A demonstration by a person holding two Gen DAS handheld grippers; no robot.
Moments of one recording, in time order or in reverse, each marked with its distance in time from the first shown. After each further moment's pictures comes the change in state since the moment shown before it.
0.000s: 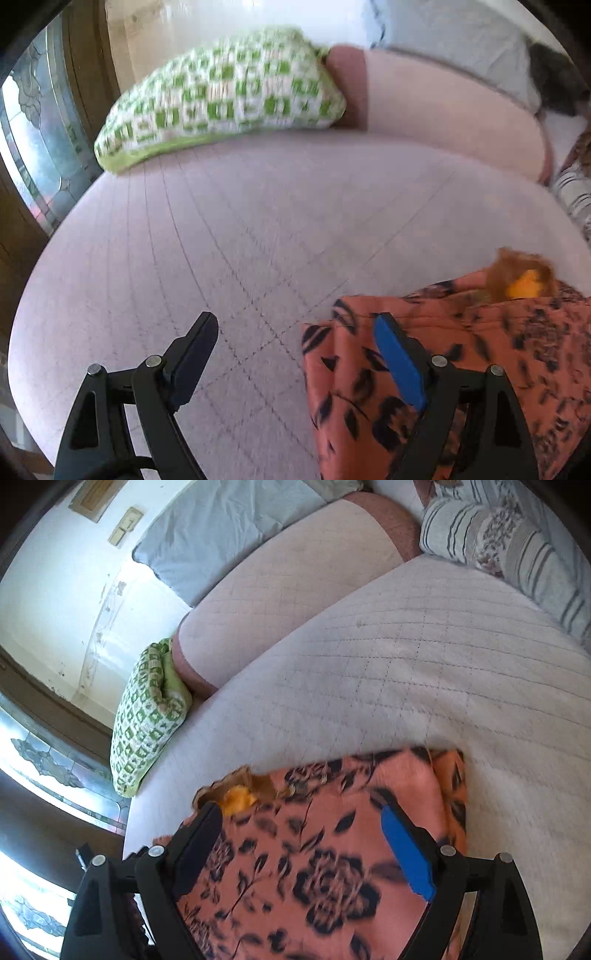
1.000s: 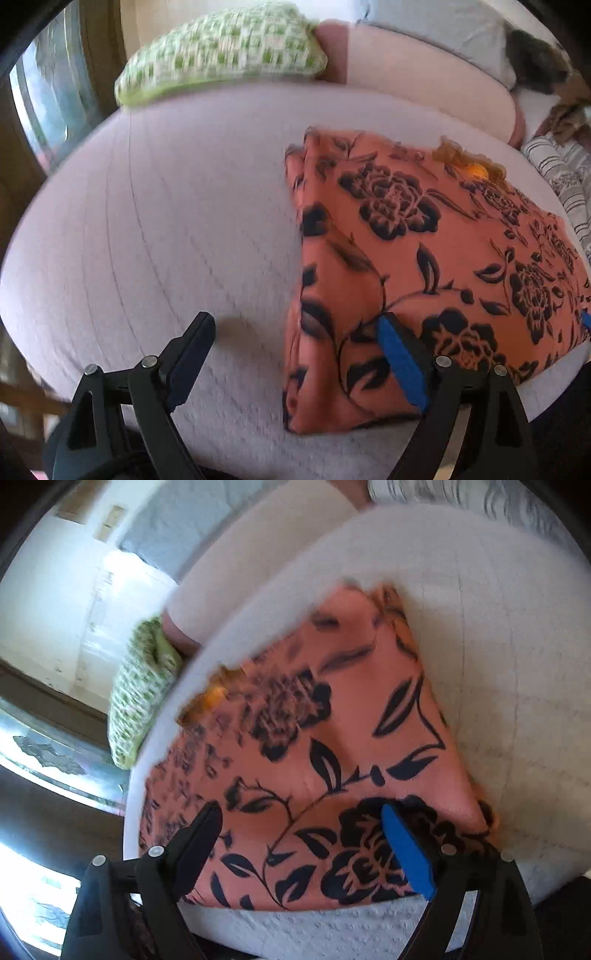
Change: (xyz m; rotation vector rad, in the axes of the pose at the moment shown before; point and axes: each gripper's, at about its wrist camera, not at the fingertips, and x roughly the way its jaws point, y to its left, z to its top) left arm -0.070 -0.013 -0.155 -0.050 0.040 -0.106; right arm -0.041 -0.030 -0.134 0.079 0.056 0.007
